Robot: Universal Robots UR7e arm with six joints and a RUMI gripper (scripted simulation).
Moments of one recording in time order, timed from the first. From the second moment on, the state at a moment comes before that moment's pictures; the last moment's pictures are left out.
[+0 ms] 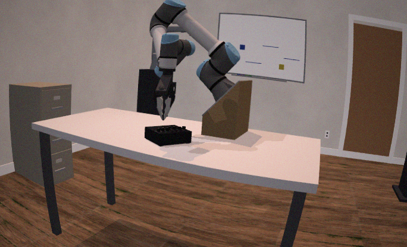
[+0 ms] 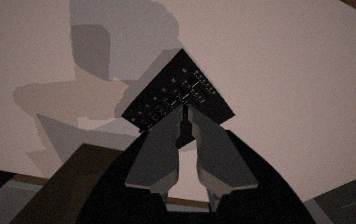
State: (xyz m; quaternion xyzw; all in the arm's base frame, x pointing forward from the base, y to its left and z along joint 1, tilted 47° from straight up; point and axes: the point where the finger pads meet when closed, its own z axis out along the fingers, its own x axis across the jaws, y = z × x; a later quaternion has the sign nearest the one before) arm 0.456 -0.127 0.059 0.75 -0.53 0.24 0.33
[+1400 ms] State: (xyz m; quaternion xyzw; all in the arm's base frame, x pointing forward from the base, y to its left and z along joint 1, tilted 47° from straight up) arm 0.416 -0.108 0.033 0.90 0.13 -0.06 0.41
